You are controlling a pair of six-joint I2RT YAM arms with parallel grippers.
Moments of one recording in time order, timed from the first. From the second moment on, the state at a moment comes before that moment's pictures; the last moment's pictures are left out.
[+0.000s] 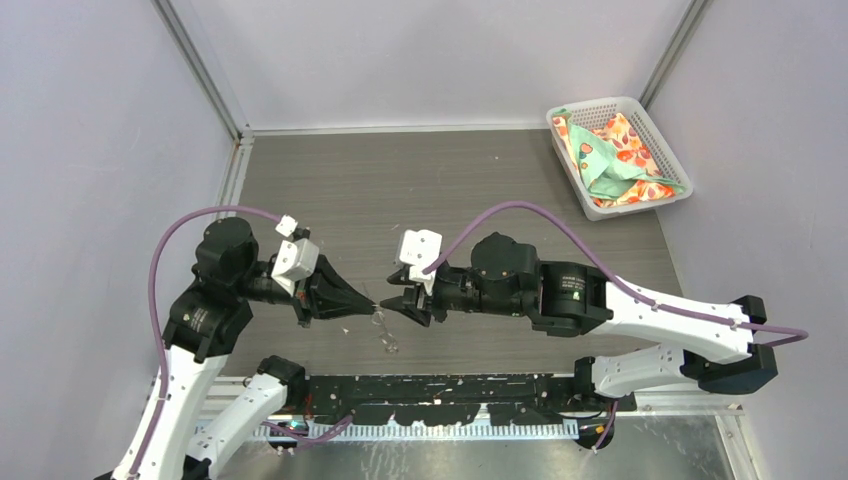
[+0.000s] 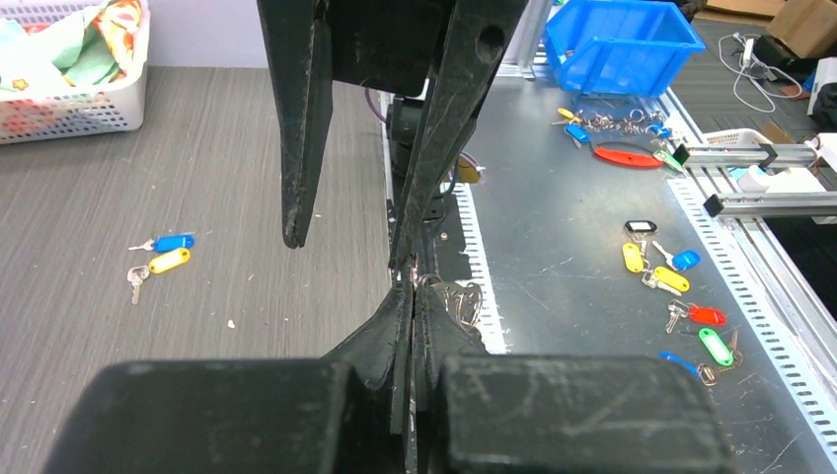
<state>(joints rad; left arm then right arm) -0.38 0.69 1.09 -0.64 1.28 0.16 1.36 1.19 1.38 -0.39 0.02 -0.12</state>
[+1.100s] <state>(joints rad) -0.38 0.68 1.09 -0.65 1.21 0.16 1.36 1.13 1.25 -0.26 0.05 0.06</state>
